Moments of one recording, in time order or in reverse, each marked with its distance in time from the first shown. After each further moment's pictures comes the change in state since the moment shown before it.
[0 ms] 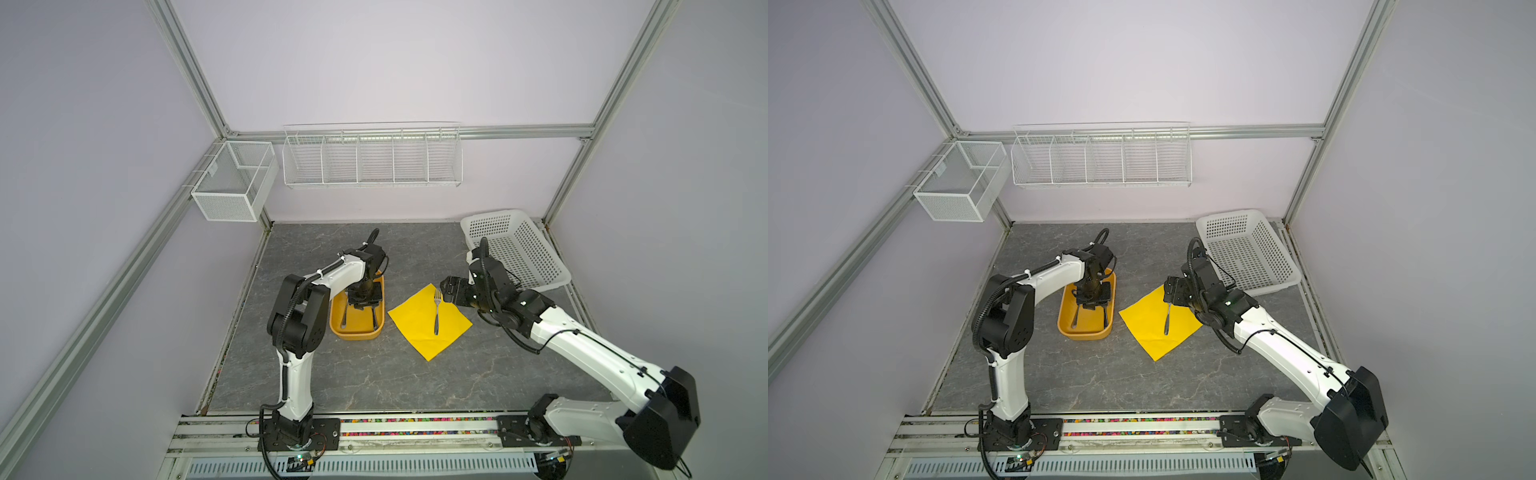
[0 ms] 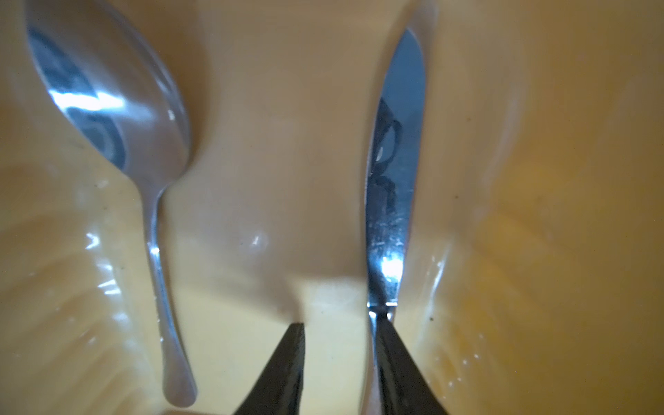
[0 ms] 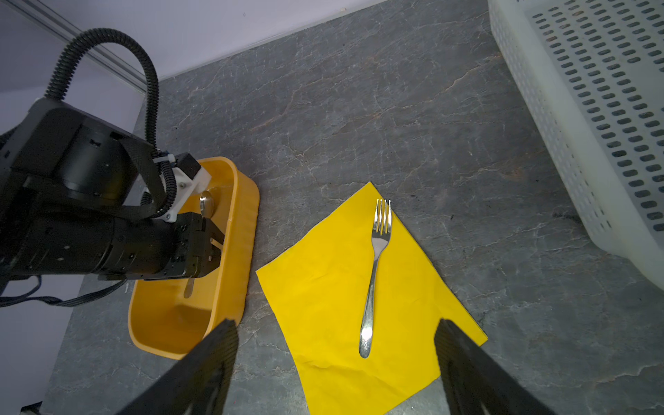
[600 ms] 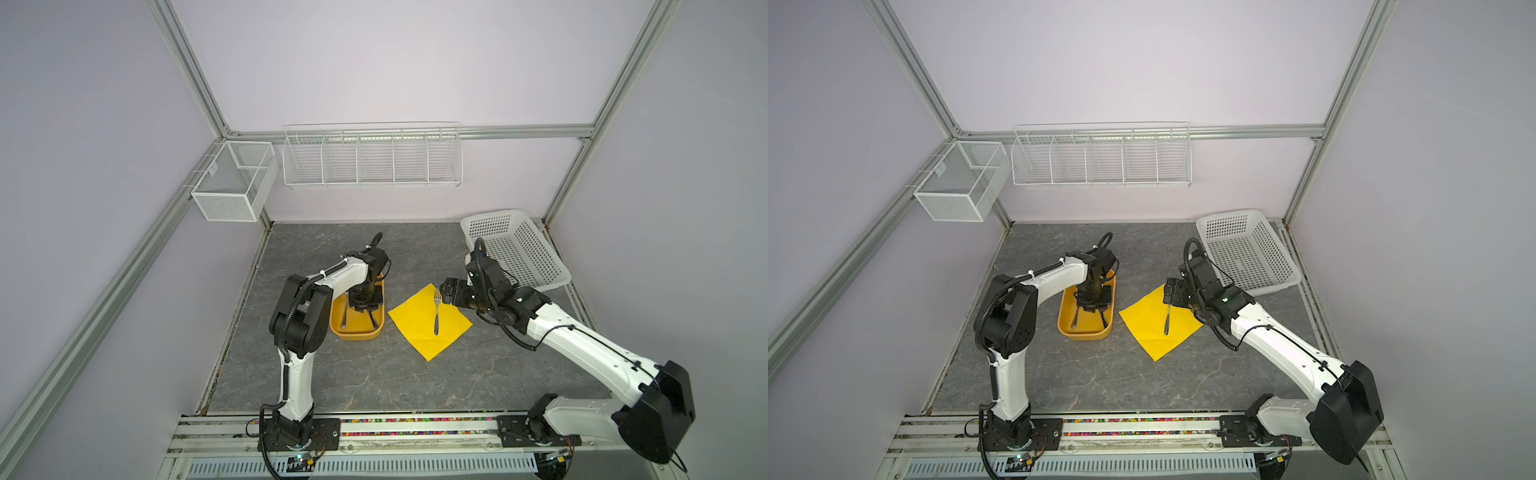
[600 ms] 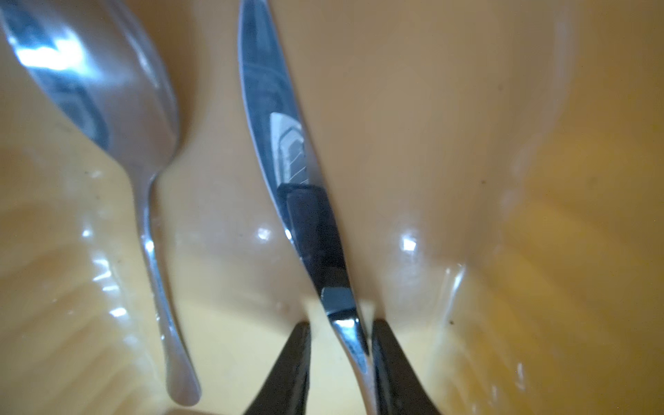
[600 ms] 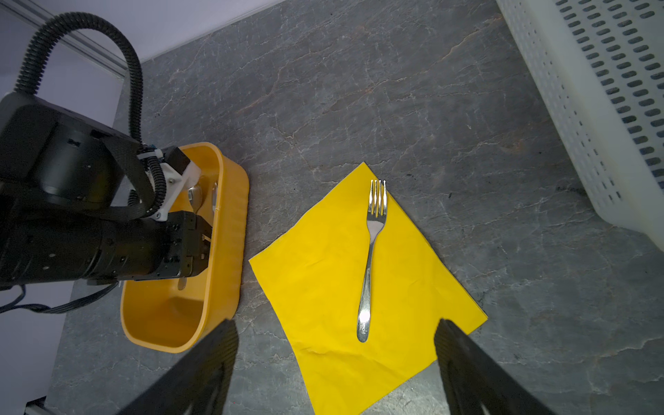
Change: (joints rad) left arm -0.018 0.009 -0.017 -0.014 -0.060 0.011; right arm -0.006 0.030 0.020 -0.063 -0.016 0.036
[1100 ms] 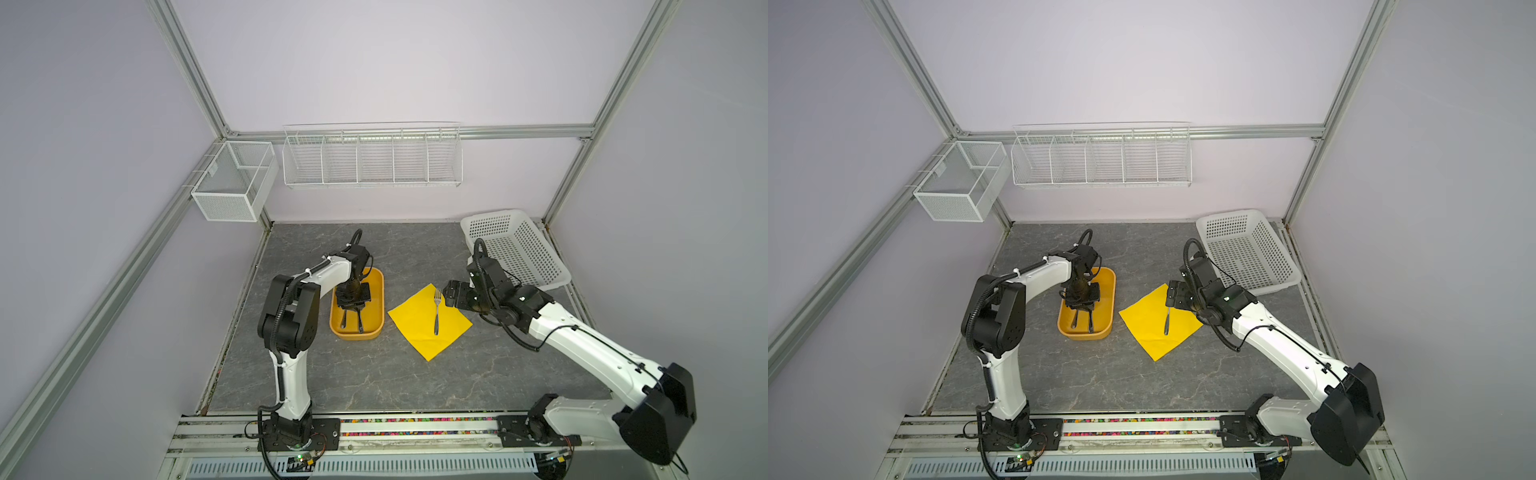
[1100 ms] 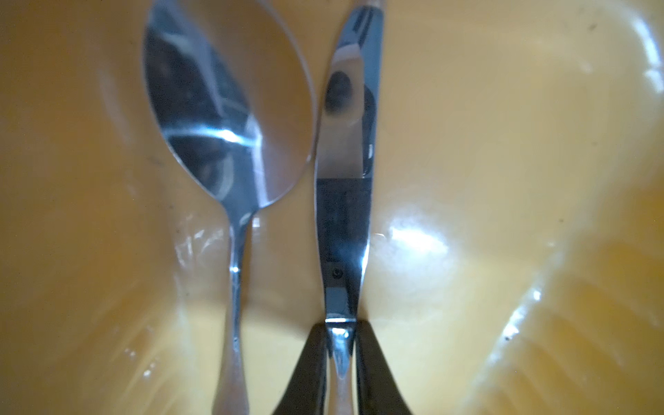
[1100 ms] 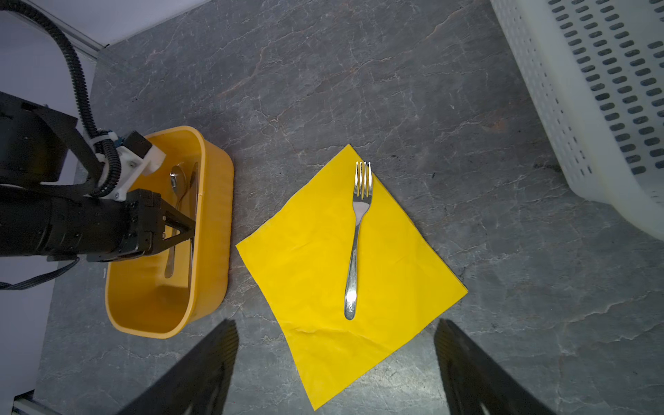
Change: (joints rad) left arm 0.119 -0.034 -0.063 0.056 0.107 0.077; right arm 0.000 -0.005 0.031 -0.092 0.004 0.008
